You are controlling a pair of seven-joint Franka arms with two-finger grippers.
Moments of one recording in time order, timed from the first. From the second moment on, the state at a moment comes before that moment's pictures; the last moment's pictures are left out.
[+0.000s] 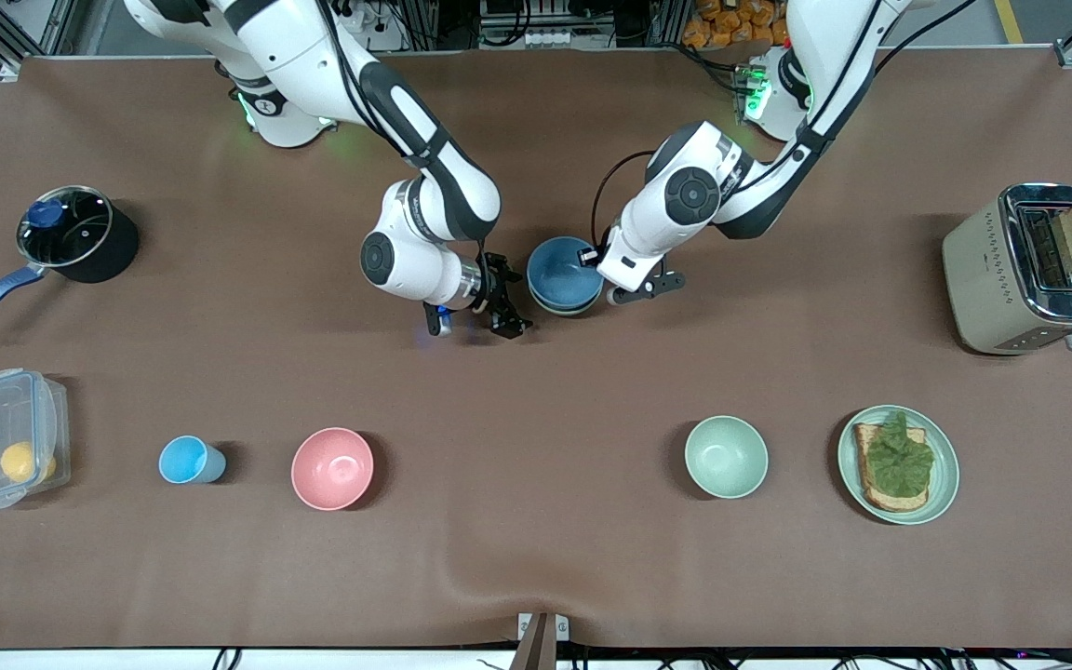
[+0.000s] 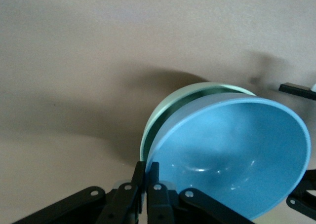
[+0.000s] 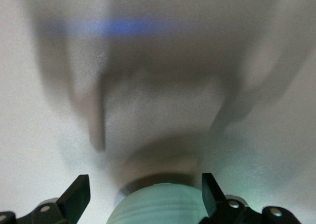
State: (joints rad) left arm -0.12 0.40 -0.63 -2.15 -0.16 2.47 -0.91; right arm 0.64 0.61 0.10 -1.94 1.01 2.58 1.23
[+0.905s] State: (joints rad) left arm -0.11 0.43 -0.62 -2.15 -0.16 2.48 -0.94; right arm 0.64 0.61 0.10 -1.94 1.01 2.58 1.23
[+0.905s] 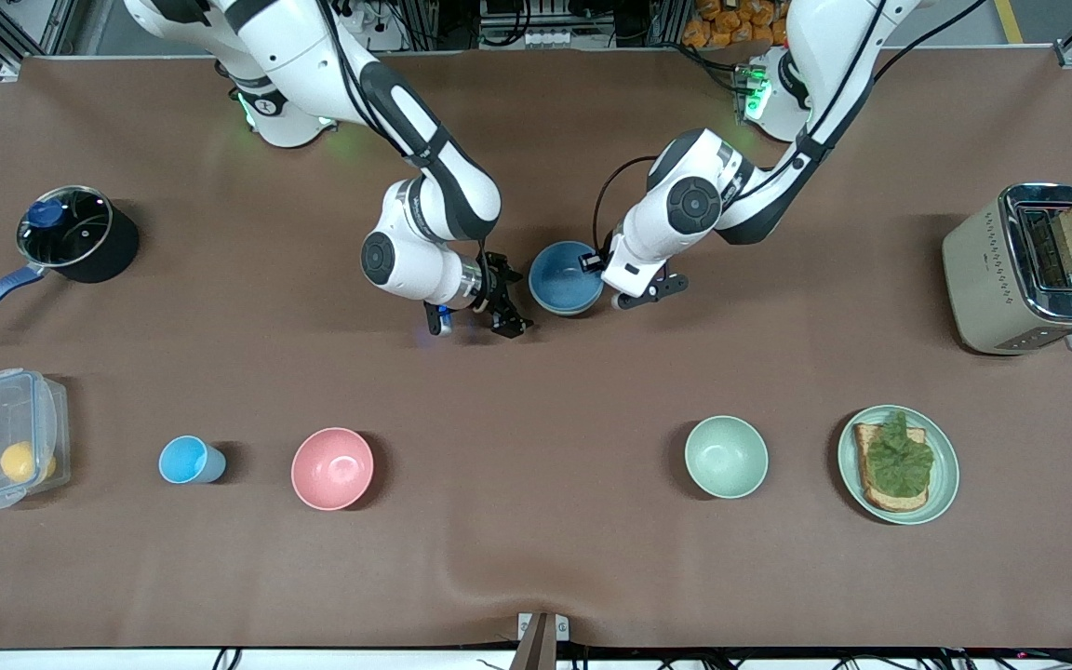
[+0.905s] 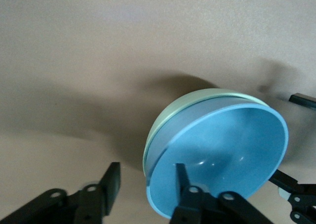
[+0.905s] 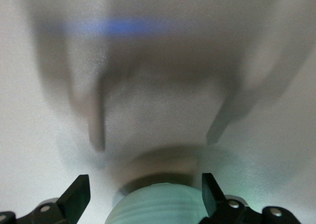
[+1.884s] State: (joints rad) left arm 0.09 0.14 -0.62 -1.68 0.01 1.82 -0.97; right arm 0.62 0.51 -0.19 -1.88 0.71 2.16 1.19
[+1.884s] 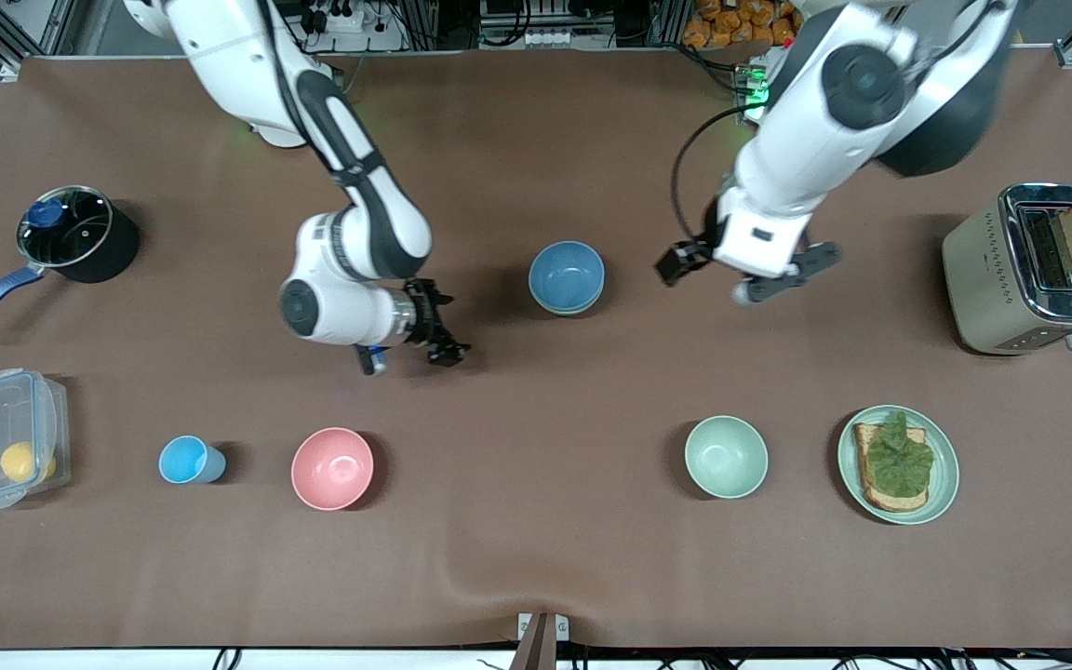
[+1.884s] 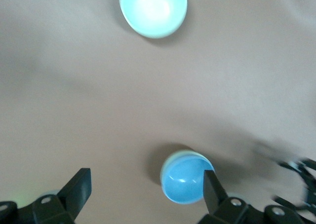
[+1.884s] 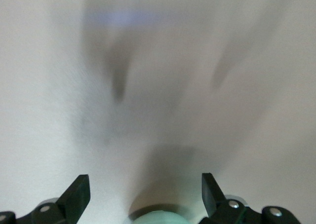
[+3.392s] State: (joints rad) left arm 0.03 0.04 -0.13 -1.52 0.00 1.59 -0.25; right arm 0.24 0.28 -0.29 -1.67 0.17 1.67 0.46
